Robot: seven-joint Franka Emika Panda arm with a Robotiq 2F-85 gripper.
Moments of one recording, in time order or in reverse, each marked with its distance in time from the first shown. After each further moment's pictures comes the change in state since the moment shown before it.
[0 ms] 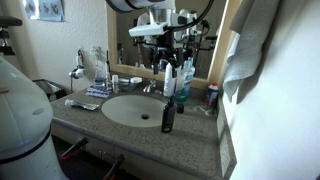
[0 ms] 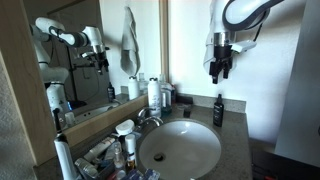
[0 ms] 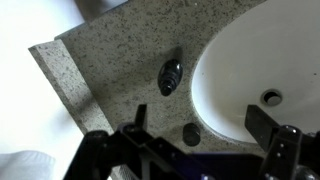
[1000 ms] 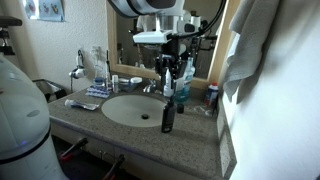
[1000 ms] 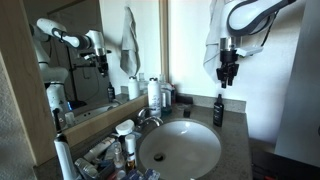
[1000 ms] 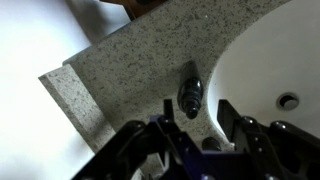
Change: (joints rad) arm -0.052 0.003 -0.044 -0.035 0.001 0.011 0.005
